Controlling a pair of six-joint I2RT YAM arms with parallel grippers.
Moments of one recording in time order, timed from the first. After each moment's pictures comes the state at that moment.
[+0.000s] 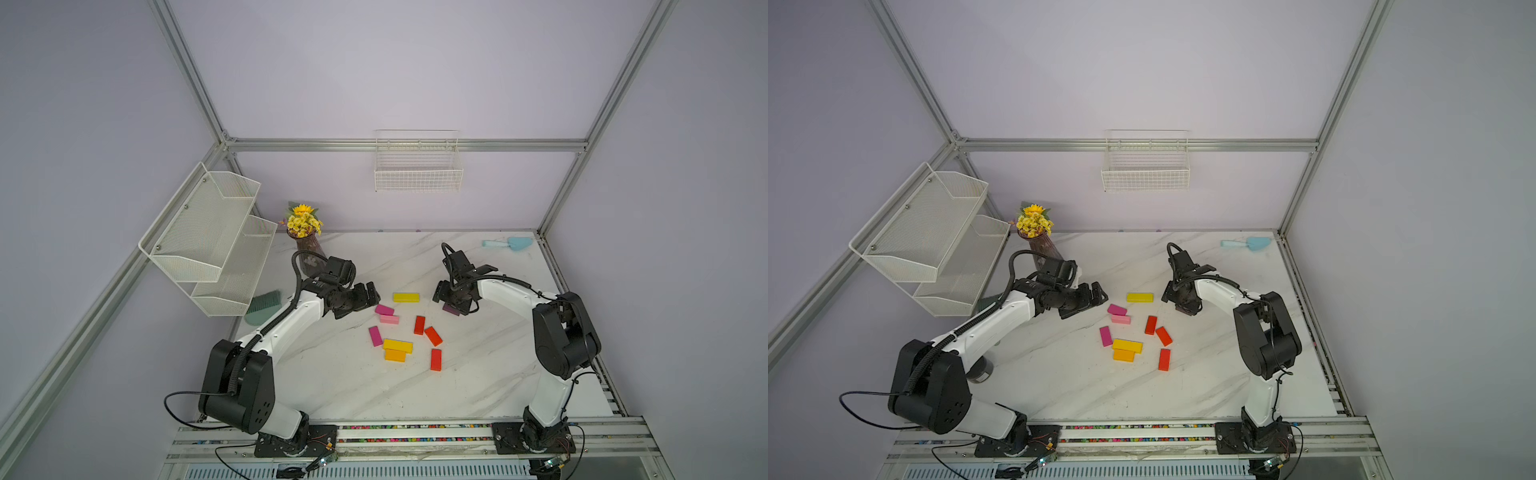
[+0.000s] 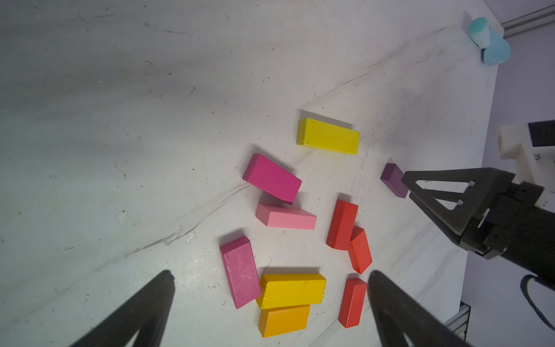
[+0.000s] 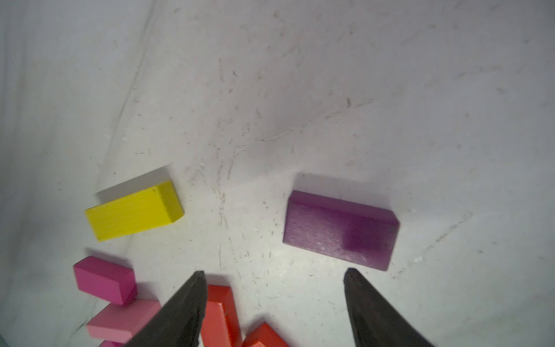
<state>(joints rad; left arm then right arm) -0.33 1.48 1.09 -0.61 0.24 -0.62 0.41 1.85 1.31 -0.67 -0.01 0.82</state>
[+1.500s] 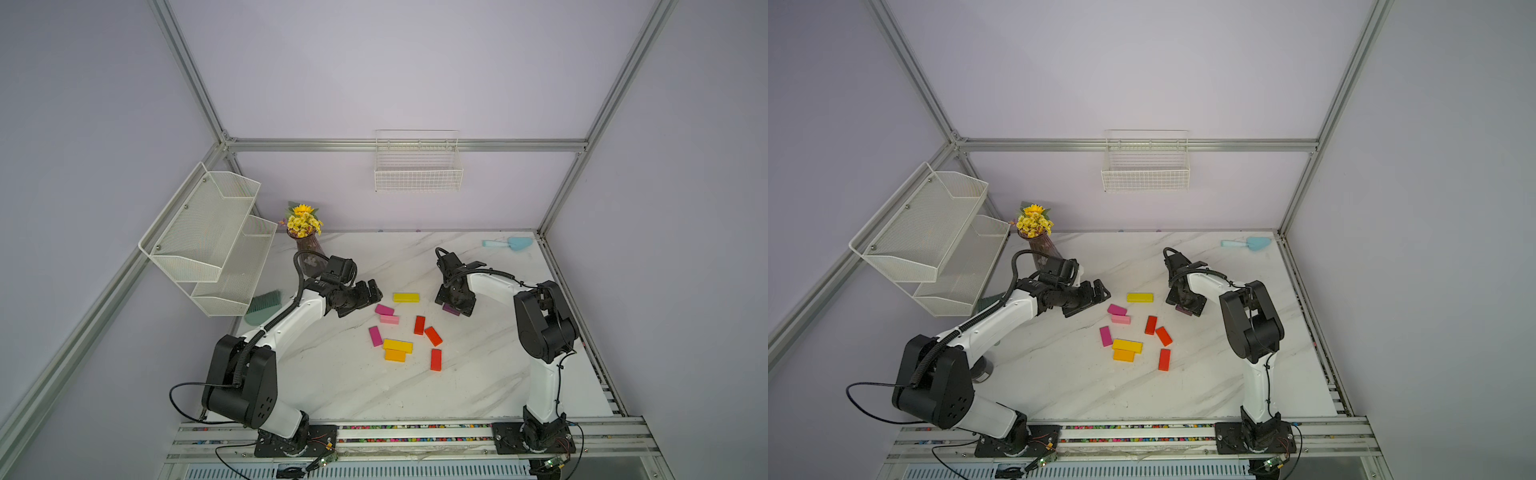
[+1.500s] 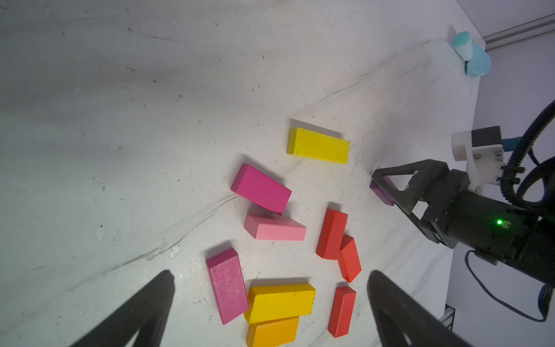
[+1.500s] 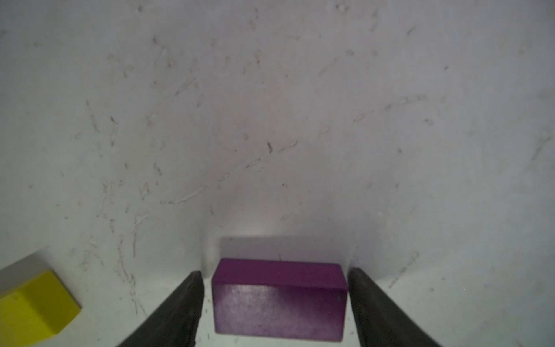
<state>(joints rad) -0.33 1.51 1.09 -0.55 0.26 -0.67 0.42 2.01 1.42 -0.77 0.13 0.88</state>
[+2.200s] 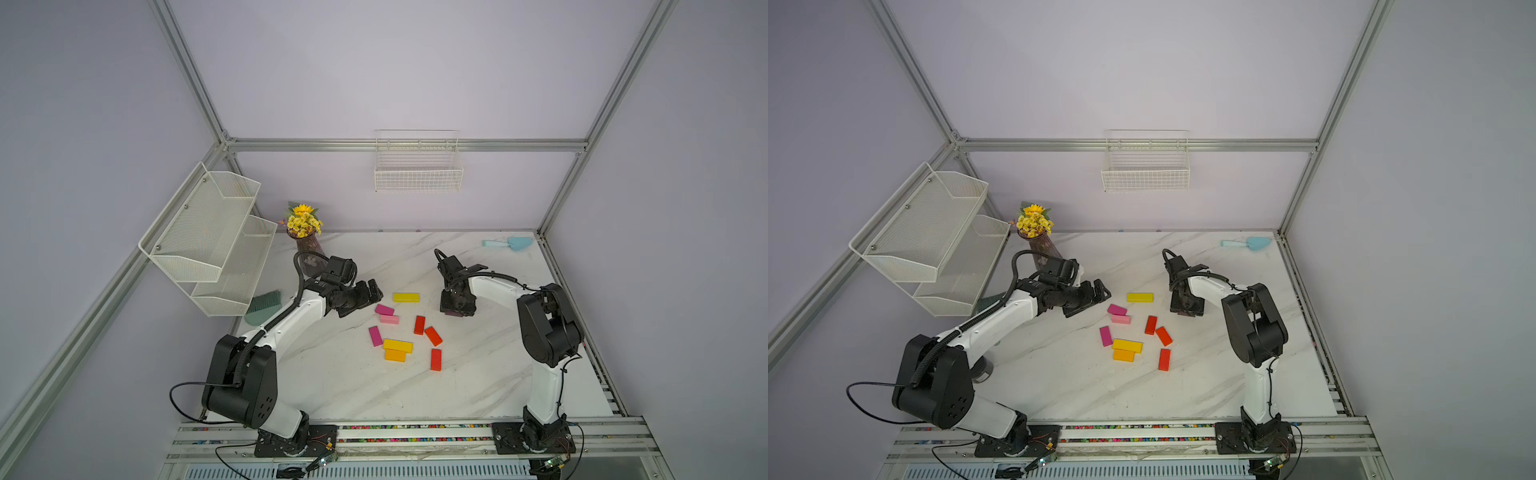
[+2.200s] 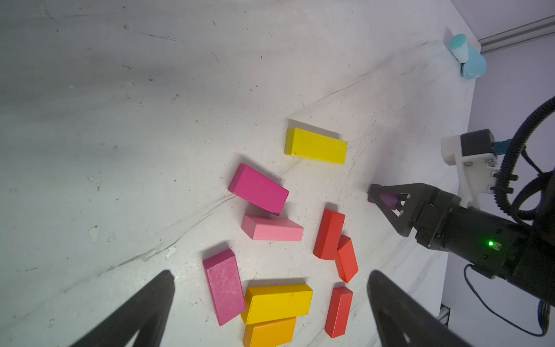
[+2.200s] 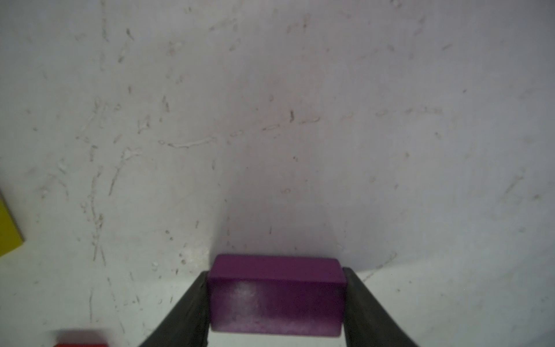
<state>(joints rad) -0.33 1.51 1.08 -0.54 0.27 -0.67 0.42 1.97 1.36 -0.77 0.14 0.59</state>
